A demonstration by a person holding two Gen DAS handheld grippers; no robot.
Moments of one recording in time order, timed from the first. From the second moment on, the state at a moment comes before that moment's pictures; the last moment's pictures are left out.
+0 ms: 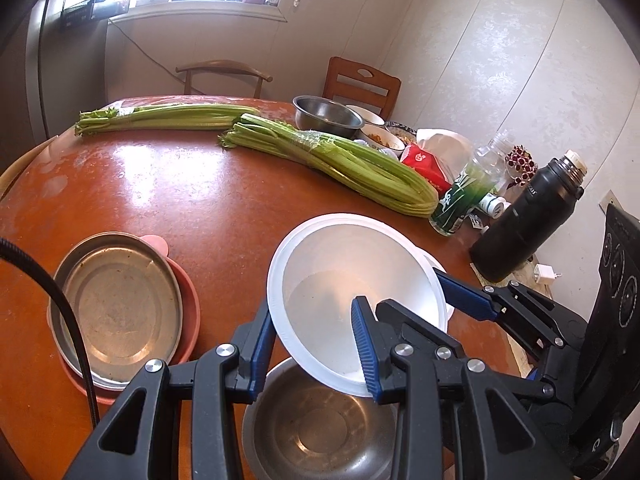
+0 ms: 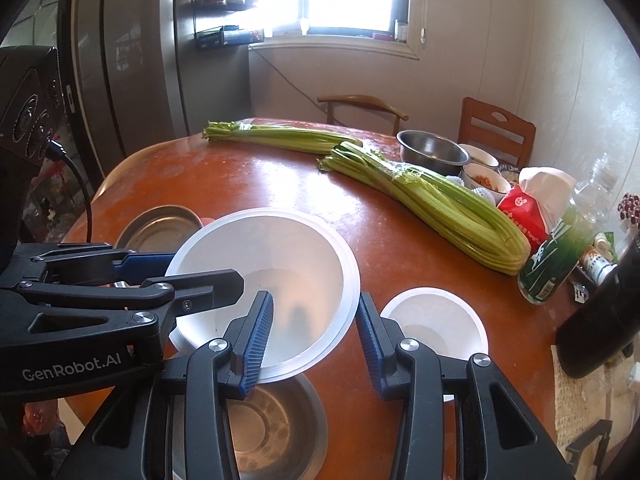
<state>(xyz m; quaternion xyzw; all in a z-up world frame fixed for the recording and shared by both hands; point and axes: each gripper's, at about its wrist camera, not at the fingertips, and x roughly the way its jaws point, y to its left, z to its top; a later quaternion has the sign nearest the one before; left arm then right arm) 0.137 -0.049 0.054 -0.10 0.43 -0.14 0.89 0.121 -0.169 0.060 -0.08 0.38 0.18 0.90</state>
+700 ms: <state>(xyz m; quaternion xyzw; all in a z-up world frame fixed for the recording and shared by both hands) 0.096 -0.052 0.045 -0.09 0.43 -0.13 0.89 0.078 -0.173 0.053 -0.08 0.38 0.19 0.90</state>
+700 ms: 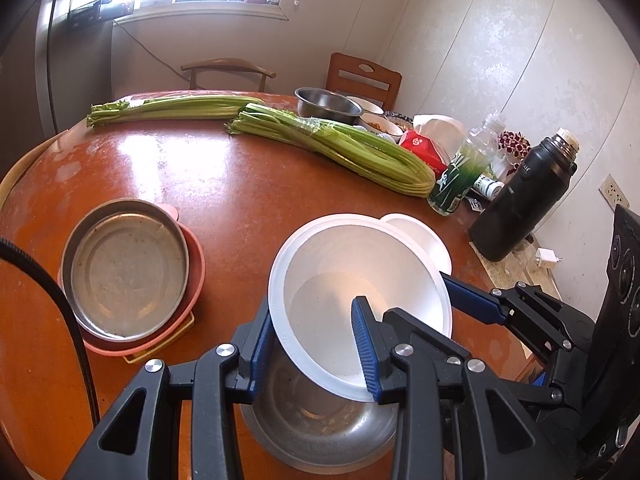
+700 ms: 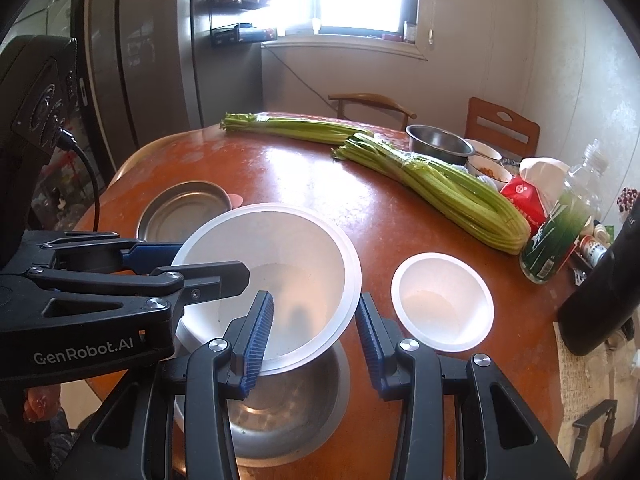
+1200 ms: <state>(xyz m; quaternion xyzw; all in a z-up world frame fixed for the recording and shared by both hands) 0.085 -0.055 0.031 -0.08 0.45 -0.13 0.88 0.063 -0.175 0.036 -0.08 0.40 0.20 0.89</state>
